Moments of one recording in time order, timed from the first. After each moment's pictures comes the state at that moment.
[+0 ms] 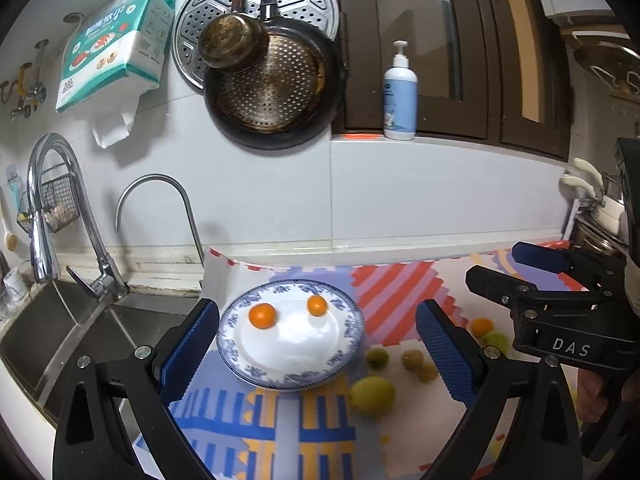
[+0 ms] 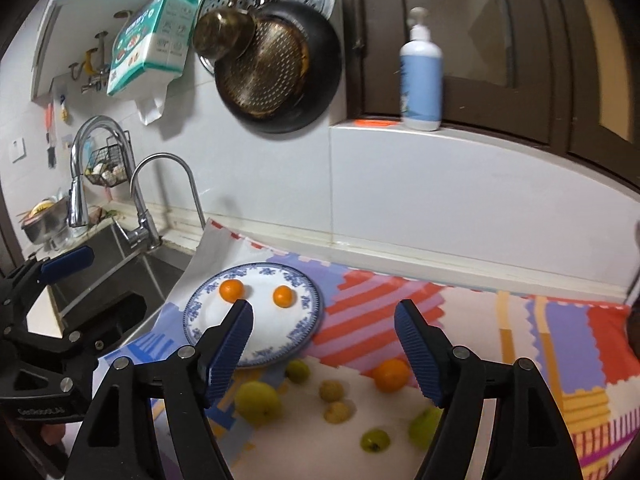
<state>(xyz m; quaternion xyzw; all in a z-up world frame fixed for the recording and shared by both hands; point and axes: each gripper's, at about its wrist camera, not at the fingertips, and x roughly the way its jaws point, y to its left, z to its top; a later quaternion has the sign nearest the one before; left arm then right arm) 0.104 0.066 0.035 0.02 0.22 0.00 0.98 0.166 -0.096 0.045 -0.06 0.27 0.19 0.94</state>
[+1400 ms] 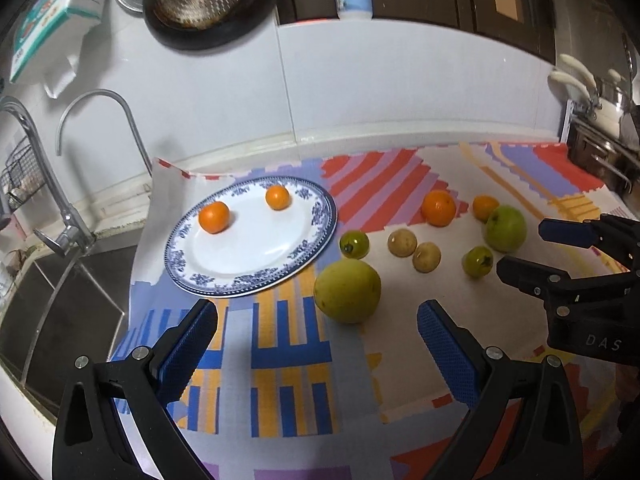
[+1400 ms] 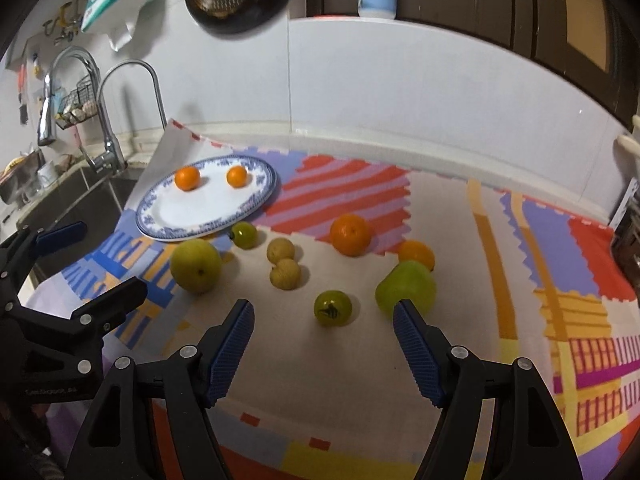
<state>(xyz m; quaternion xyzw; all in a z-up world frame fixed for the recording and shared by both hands) 0.120 0.028 -0.076 0.08 0.33 -0.02 0.94 0.145 -0.138 -0.058 -0.09 0.37 0.14 0.91</state>
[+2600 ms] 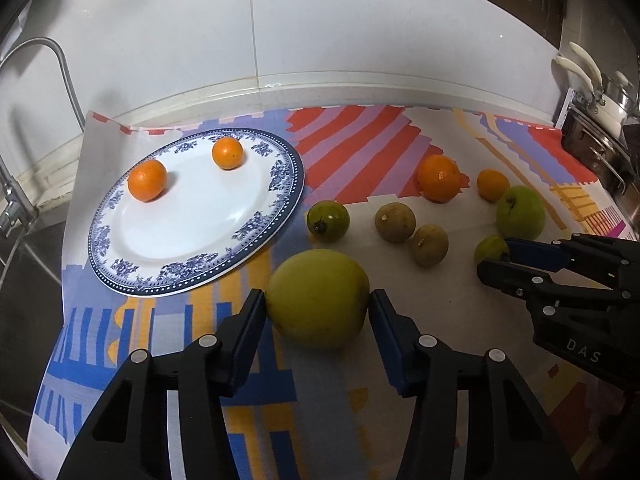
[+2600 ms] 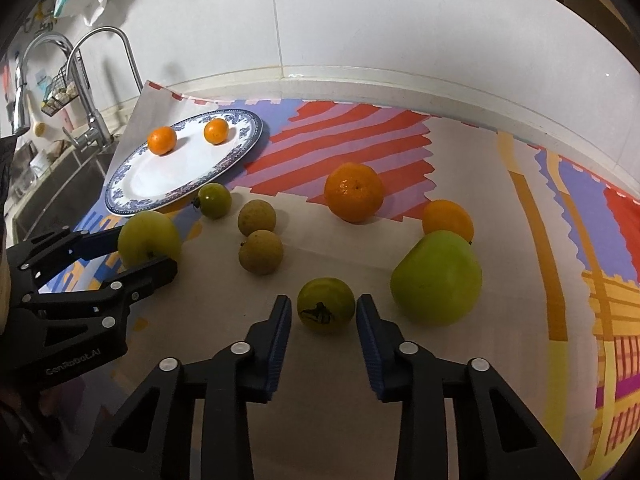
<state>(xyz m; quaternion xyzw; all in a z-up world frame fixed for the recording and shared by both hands) 0.179 0.025 -0.114 0.03 0.41 -0.08 0.91 0.191 -0.138 -0.102 -0.07 0.44 0.16 0.88</state>
